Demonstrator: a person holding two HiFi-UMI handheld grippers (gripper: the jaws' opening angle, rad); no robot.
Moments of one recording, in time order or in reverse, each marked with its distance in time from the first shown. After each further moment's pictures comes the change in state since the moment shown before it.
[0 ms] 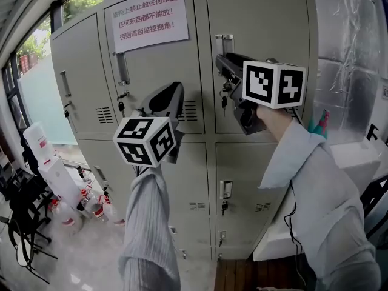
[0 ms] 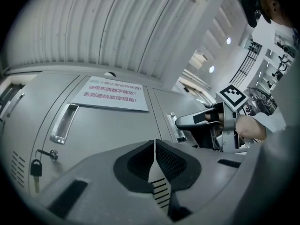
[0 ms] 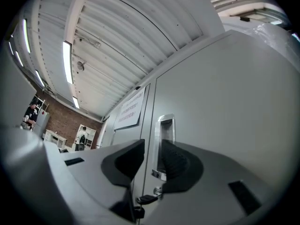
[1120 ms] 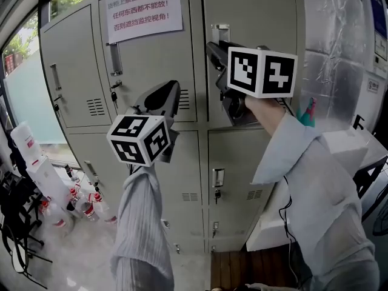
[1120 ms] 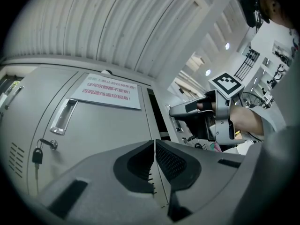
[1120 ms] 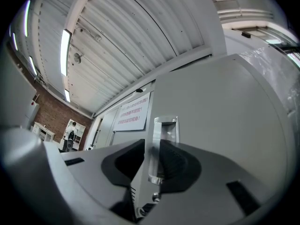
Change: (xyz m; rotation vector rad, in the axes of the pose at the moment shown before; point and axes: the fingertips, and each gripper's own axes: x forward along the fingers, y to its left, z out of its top) left arm -0.024 -0.019 -0.006 -0.033 0.013 -0.083; right arm -0.019 0.028 0.016 -0.058 -0.002 -0.132
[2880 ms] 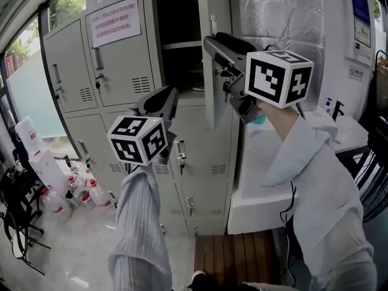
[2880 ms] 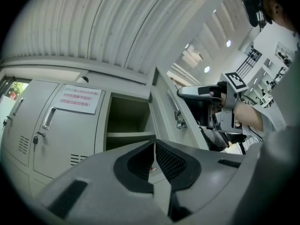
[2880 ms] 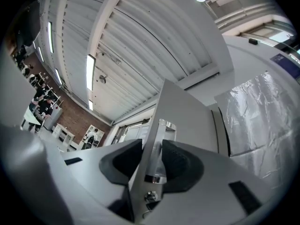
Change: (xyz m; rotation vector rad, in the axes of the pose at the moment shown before) left arm -0.032 -0.200 0.031 -0.019 0.071 -0.018; right arm -0.222 -0.025 0.074 -0.067 -0.126 0.237
